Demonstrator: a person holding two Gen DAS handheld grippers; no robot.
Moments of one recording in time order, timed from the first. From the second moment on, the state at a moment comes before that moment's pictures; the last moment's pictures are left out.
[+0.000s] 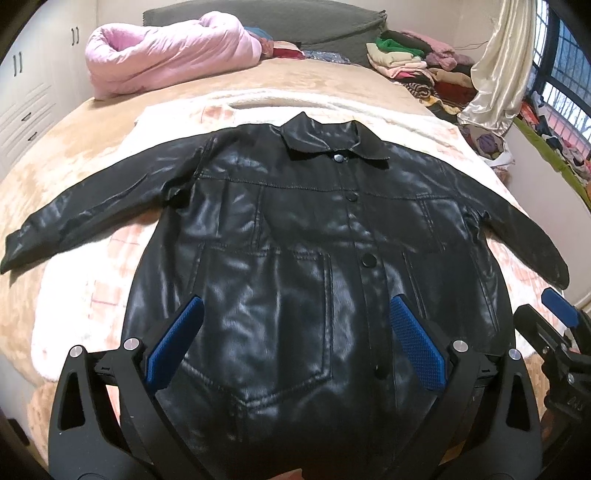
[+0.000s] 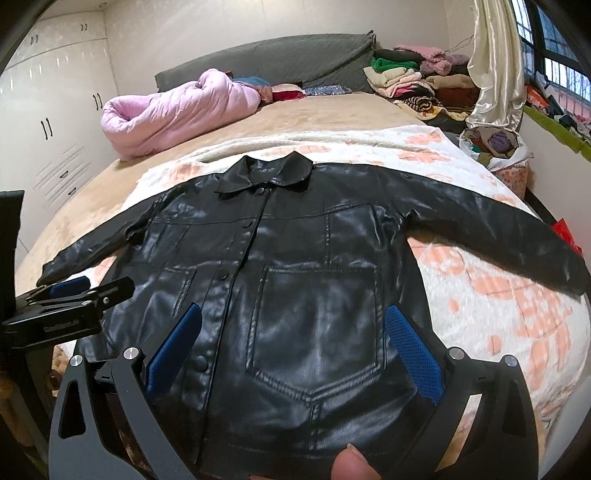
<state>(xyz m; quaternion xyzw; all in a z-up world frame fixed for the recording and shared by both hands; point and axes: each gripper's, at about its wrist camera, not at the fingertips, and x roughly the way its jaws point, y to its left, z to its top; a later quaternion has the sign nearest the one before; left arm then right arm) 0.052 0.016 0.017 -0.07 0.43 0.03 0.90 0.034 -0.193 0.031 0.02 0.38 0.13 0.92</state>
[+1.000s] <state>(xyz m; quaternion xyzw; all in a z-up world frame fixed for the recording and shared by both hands) 0.160 0.020 0.038 -0.08 0.44 0.06 0.89 0.174 -0.203 0.061 0.07 0.36 0.10 0.92</state>
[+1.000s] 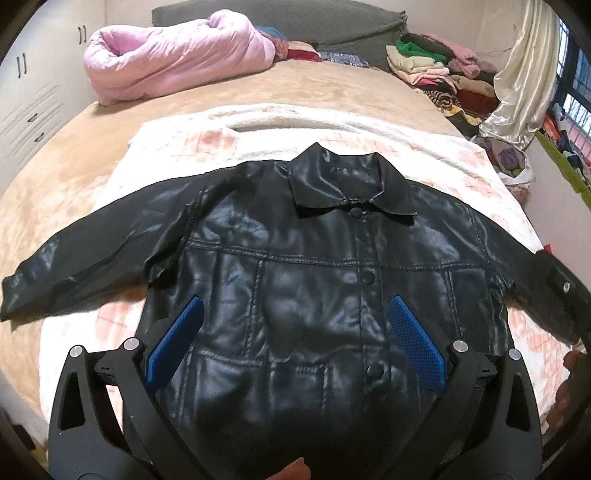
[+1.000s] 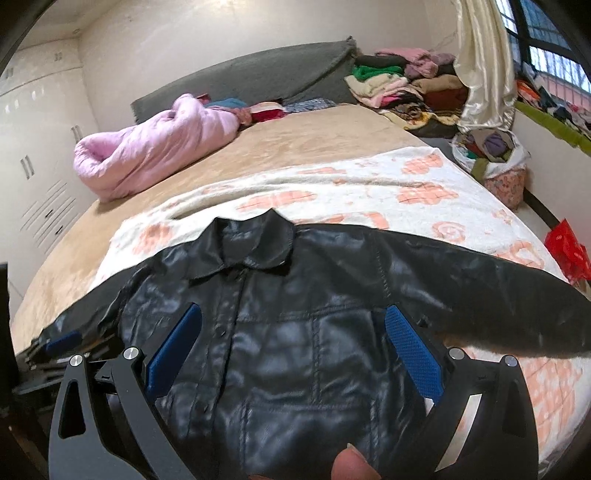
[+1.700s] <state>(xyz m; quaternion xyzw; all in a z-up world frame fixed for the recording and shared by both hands) 0.233 -0.046 0.009 -0.07 0.46 0.02 0.88 0.217 -0.324 0.007 0.17 0.37 -0.03 0.91</state>
